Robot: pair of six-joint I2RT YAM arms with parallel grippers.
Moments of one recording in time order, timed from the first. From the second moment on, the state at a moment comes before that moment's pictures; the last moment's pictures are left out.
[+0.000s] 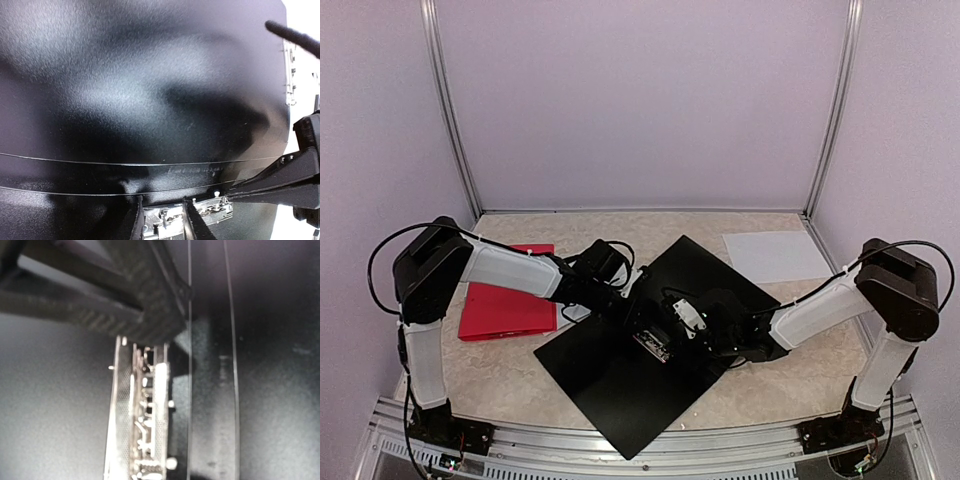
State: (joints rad) left arm -0.82 2.01 1.21 -0.13 0.38 -0.34; right arm 0.98 1.75 0.68 0.34 -0.07 0.28
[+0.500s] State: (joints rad) left arm -0.81 1.99 1.21 -0.14 0.38 -0.34; right arm 0.98 1.76 0.69 0.34 -0.08 0.28
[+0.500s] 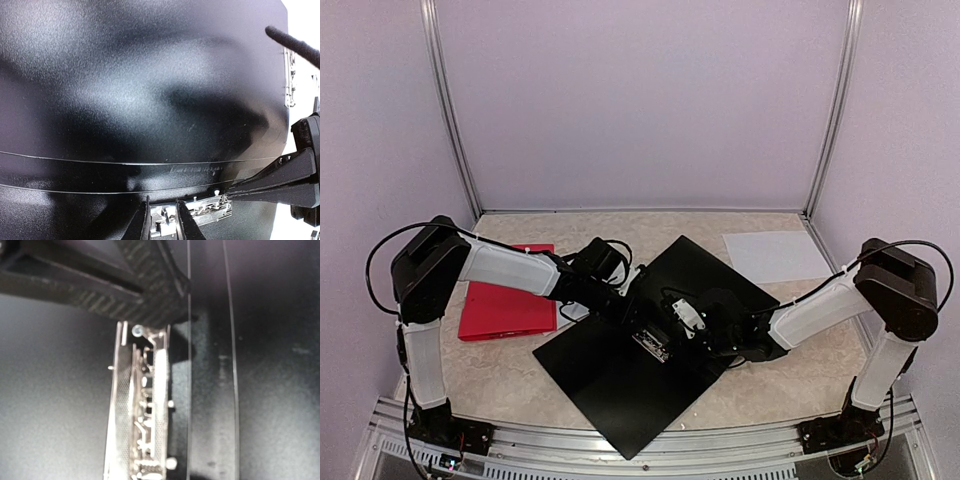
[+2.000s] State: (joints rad) left arm -0.78 2.03 1.19 -0.10 0.47 -0.38; right arm 0.98 1.76 0.68 0.37 -0.08 0.32
